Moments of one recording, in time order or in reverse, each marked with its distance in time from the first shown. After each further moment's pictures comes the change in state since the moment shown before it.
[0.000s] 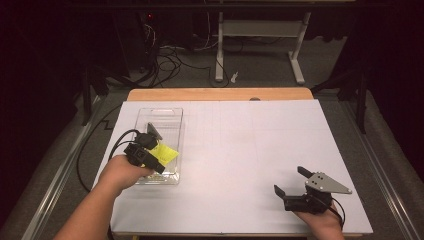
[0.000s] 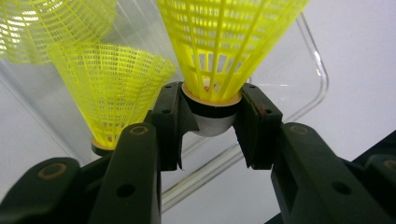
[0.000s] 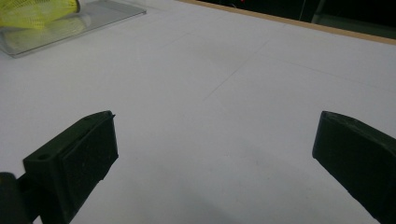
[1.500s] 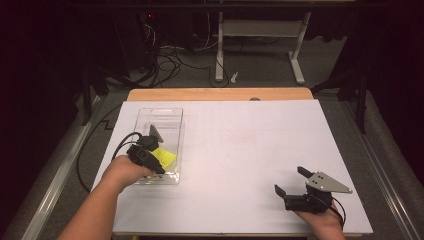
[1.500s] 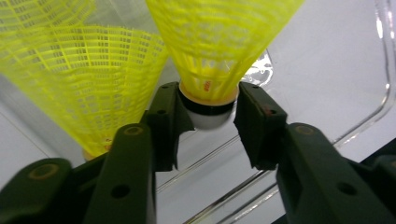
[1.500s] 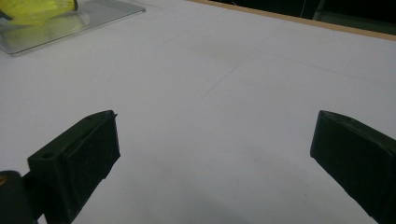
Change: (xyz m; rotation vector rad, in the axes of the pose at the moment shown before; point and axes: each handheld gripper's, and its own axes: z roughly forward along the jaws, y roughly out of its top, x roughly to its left) left arm 0.016 0.007 0.020 0.090 -0.054 -0.030; right arm -0.002 -0.001 0.000 0.007 0.004 0.008
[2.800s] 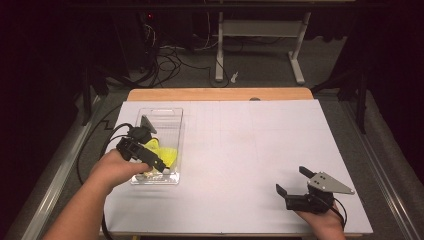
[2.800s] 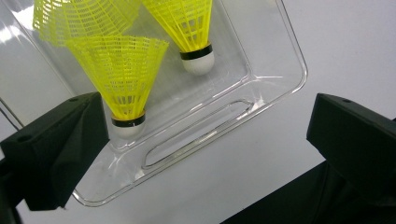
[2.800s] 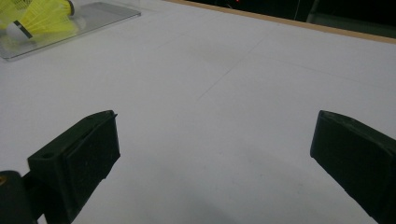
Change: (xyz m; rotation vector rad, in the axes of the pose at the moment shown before) left arm -0.024 -0.018 -0.051 -0.093 0.085 -0.015; right arm 0.000 0.000 -0.003 -0.011 -0.018 0.008
